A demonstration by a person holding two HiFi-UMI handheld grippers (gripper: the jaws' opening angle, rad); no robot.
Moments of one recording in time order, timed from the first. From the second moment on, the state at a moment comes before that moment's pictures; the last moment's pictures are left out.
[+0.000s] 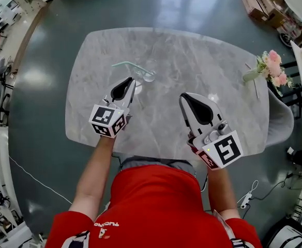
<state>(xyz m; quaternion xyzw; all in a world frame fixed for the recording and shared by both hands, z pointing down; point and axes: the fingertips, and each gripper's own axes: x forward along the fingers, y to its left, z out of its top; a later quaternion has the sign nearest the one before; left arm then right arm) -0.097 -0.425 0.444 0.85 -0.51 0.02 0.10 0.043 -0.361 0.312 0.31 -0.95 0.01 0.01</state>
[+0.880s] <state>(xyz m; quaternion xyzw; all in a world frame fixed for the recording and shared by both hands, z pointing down) -0.107 -0.512 0.512 0.83 -0.52 0.01 0.21 0.073 -0.372 0.332 0.35 -0.93 0.03 0.05</state>
